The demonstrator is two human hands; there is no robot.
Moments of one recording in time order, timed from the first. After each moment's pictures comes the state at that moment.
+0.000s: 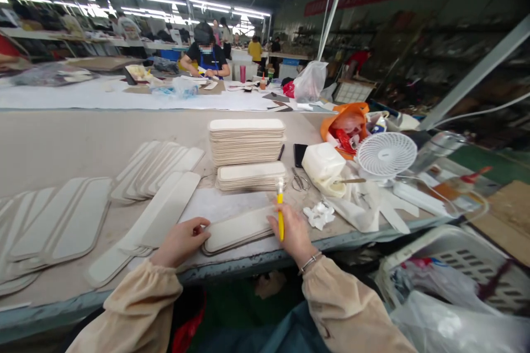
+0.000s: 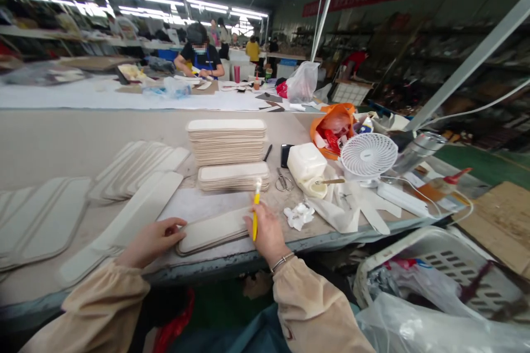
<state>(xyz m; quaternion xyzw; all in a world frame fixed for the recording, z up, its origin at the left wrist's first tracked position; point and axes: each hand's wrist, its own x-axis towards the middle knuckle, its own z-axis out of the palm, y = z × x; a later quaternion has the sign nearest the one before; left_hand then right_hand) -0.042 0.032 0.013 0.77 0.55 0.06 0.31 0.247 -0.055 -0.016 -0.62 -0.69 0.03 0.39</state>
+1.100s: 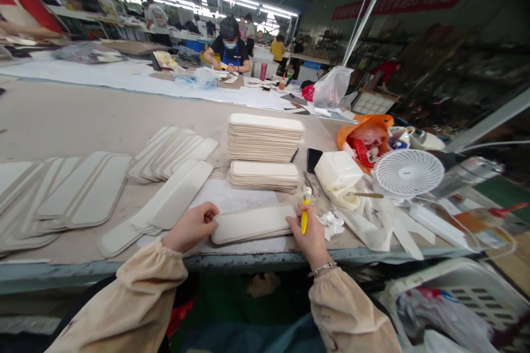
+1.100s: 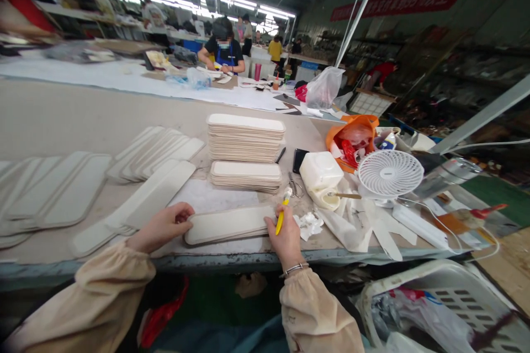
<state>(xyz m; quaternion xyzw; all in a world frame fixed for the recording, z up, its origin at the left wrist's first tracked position) -0.037 0.029 0.012 0.73 0.53 0.16 0.40 0.278 -0.056 -0.032 -0.73 -0.57 0.09 0.38</state>
